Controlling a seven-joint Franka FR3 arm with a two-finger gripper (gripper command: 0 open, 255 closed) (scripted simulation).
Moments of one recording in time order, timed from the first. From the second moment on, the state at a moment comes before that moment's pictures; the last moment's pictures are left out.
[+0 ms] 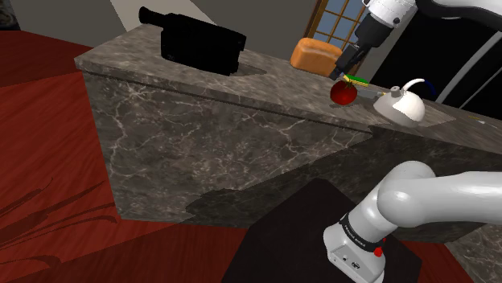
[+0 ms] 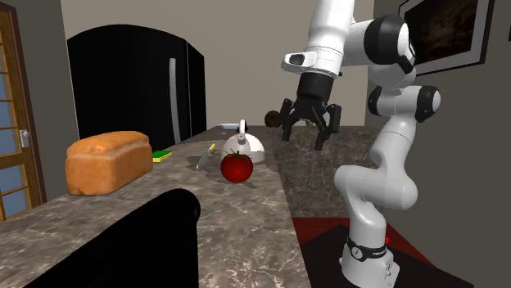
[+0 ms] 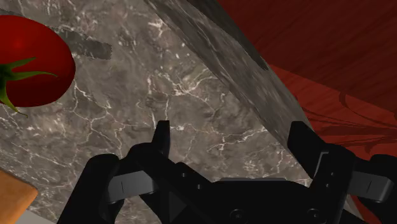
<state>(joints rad) 0.01 -0.83 0.00 -2.26 -0.08 1.65 -0.12</state>
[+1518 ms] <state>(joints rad) -0.18 -0.53 -0.28 -2.07 -0.25 1.69 -0.21</state>
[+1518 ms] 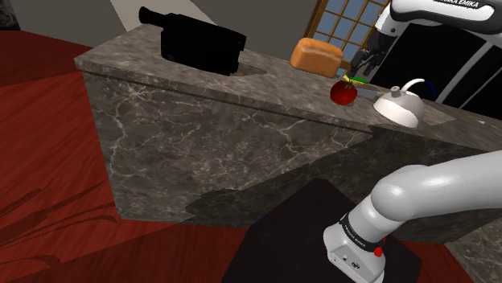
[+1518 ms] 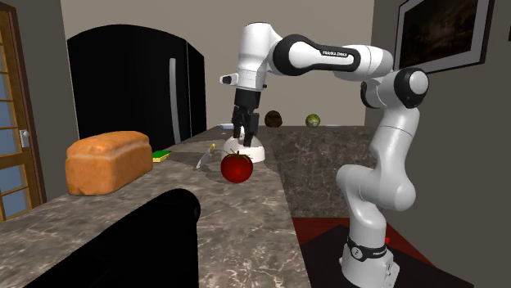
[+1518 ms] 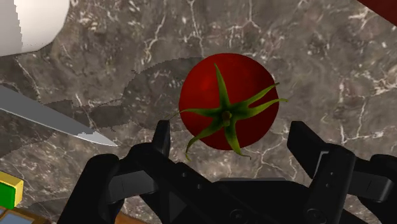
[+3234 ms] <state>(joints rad) -0.17 -0.50 -0.27 -1.98 -0.24 1.62 -0.22</state>
